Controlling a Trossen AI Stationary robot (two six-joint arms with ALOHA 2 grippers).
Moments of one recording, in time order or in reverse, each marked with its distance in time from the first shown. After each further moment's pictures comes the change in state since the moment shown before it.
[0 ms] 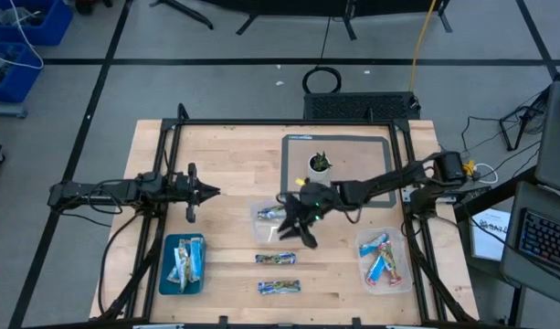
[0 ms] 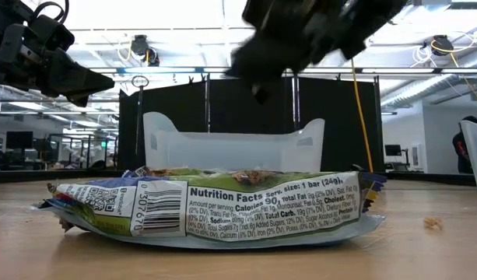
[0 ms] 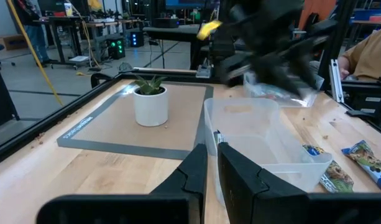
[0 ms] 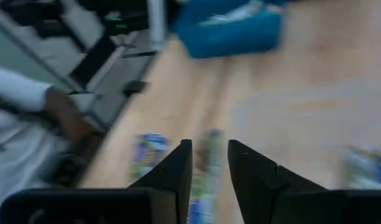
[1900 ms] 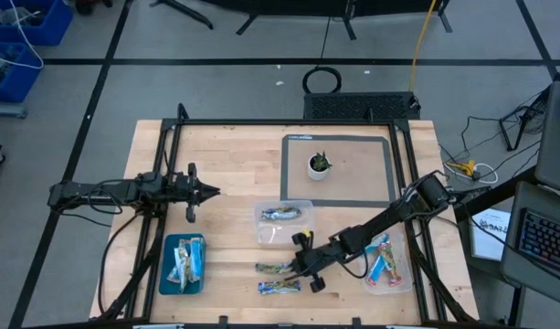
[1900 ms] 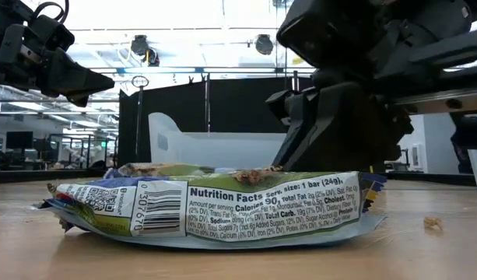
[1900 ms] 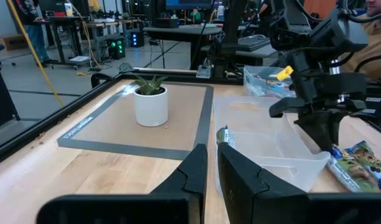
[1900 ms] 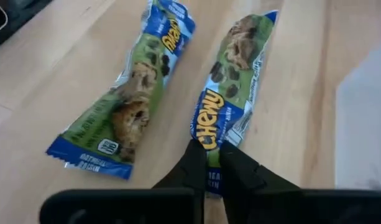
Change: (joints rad) left arm 0.000 0.000 0.000 0.000 -0.001 0.000; right arm 0.381 0.234 0.001 -0.002 0.527 -0.193
